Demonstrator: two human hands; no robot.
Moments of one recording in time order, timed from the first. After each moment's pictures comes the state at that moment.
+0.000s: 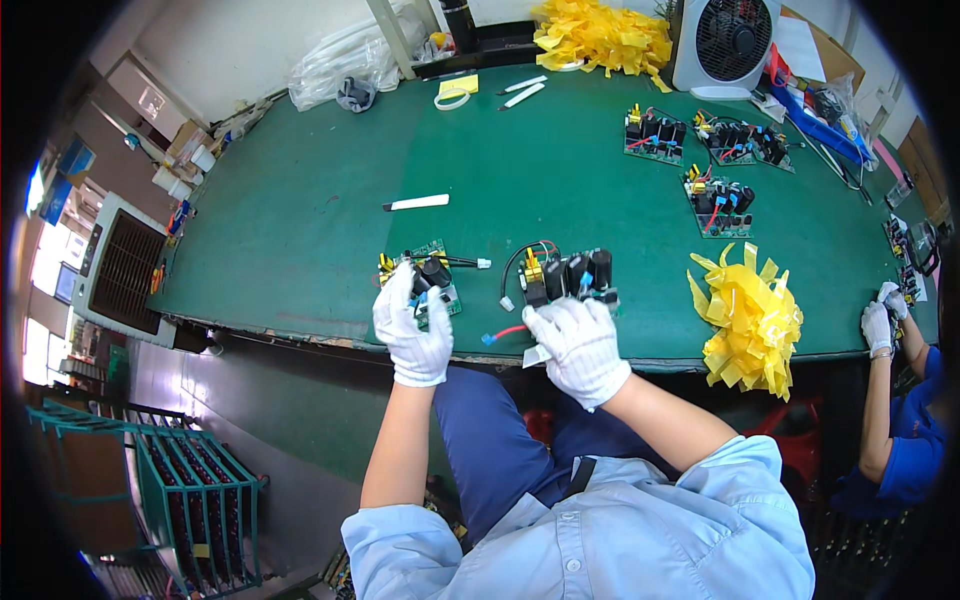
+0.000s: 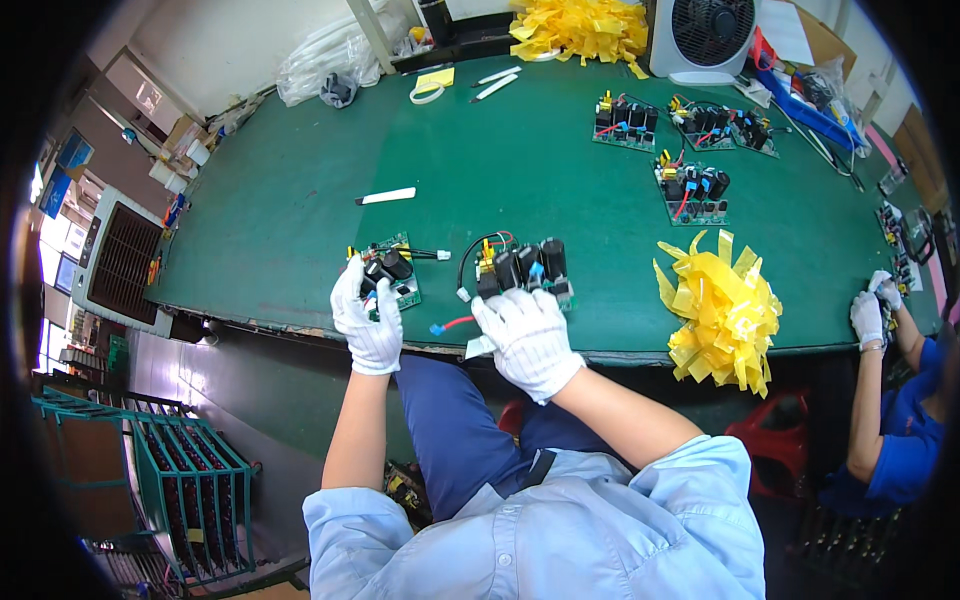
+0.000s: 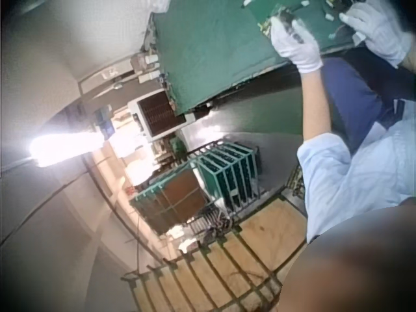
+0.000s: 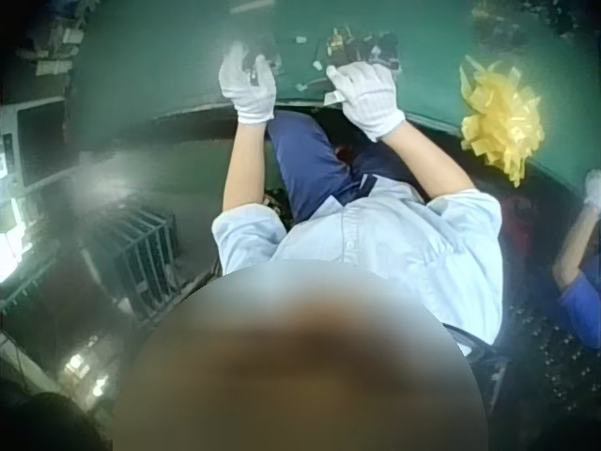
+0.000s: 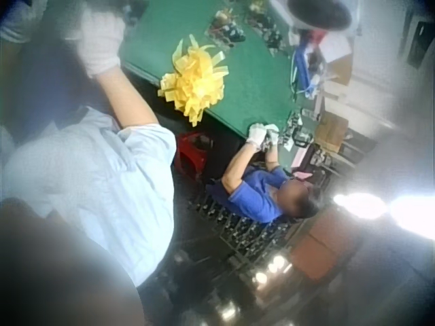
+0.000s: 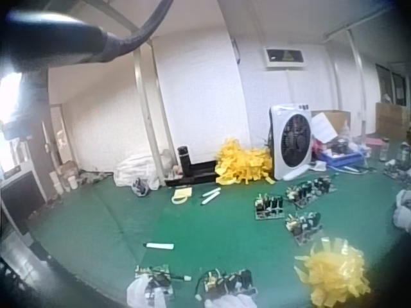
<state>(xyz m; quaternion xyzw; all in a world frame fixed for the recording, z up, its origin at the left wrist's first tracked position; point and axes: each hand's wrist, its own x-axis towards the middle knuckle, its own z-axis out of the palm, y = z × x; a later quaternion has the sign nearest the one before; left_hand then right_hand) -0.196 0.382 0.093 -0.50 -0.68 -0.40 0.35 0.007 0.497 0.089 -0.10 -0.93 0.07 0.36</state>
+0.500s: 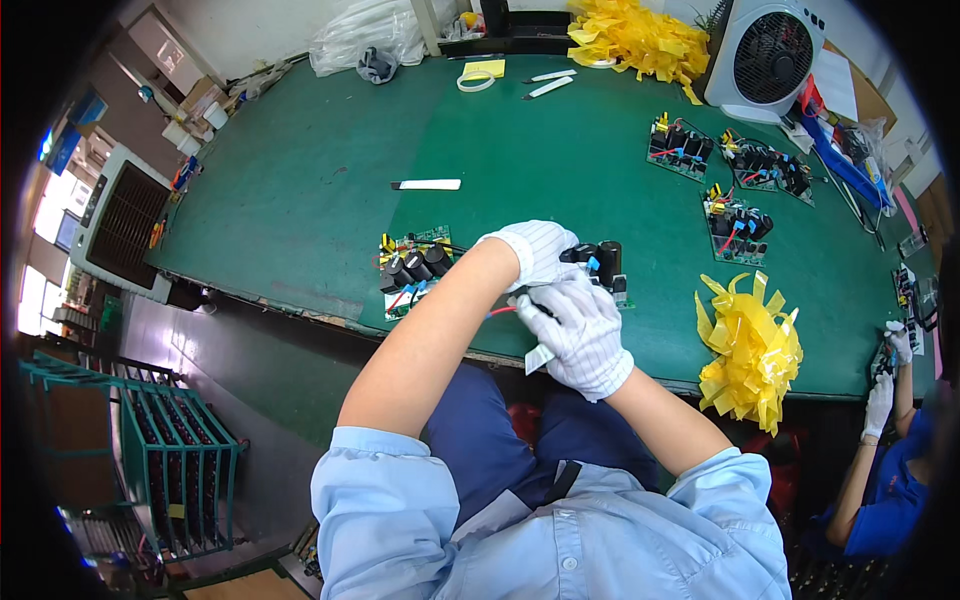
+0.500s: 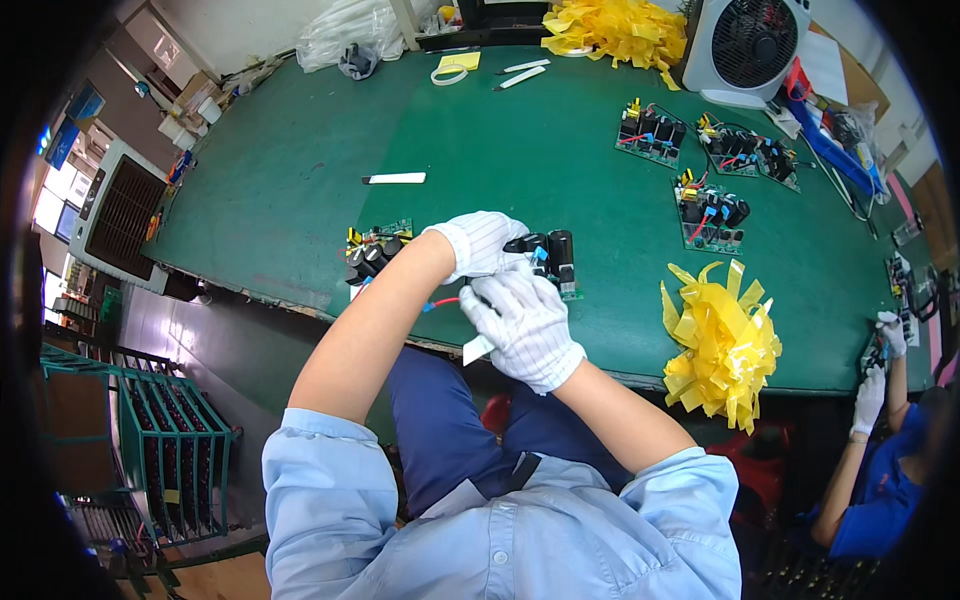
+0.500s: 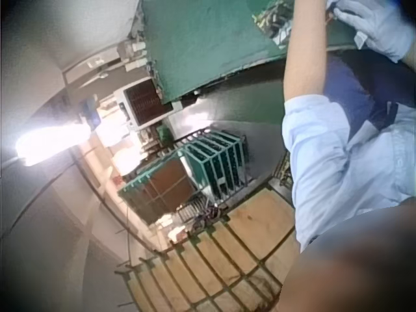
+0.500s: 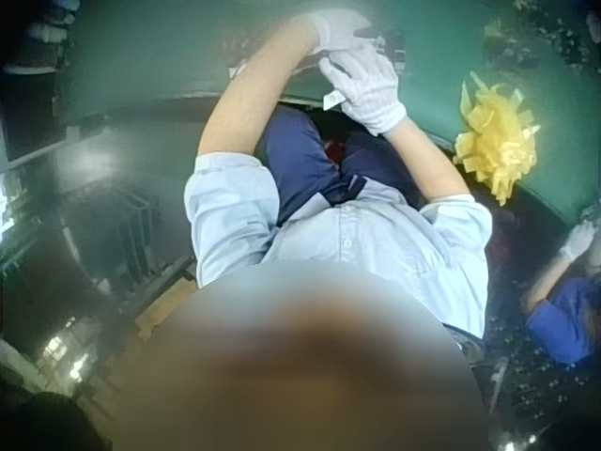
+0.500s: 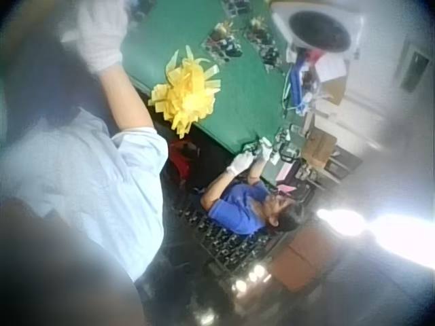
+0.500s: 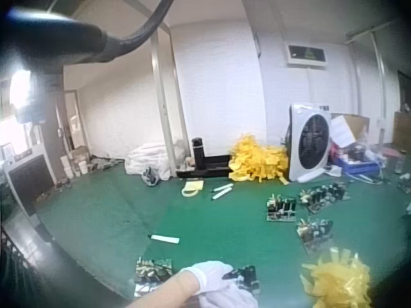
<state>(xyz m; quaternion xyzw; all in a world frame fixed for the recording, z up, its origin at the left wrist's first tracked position) -0.174 0.527 0.150 -0.70 -0.68 -0.01 -0.21 -0.005 0.518 0.107 -0.03 -0.93 0.06 0.37</state>
